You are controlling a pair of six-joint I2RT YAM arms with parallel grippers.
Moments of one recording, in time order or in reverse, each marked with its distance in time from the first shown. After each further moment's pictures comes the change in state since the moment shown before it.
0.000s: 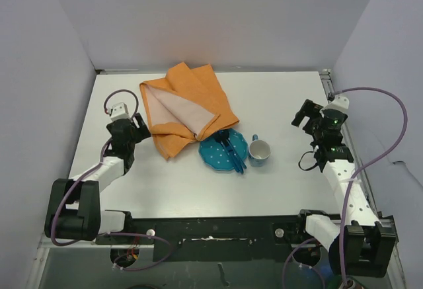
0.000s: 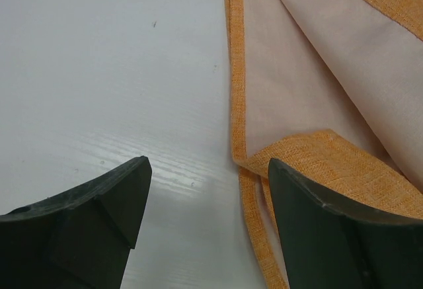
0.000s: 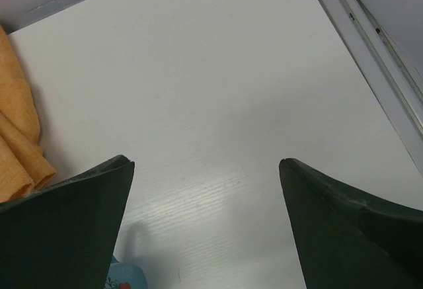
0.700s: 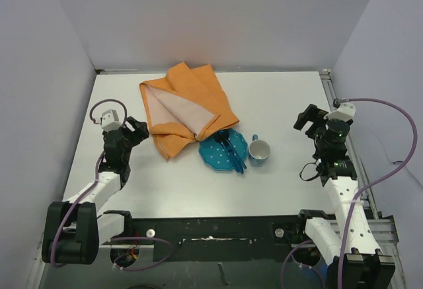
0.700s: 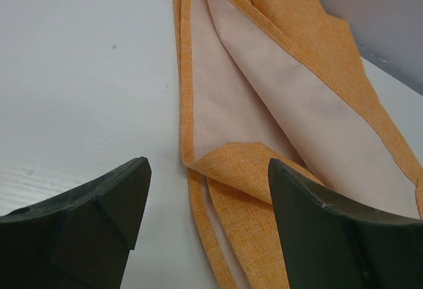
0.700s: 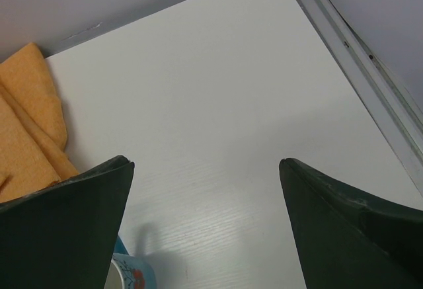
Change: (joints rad) left arm 0.022 -0.163 -0.109 0.118 0.087 -0.149; right arm 0.006 -0.206 -0.068 0.011 0.006 0.000
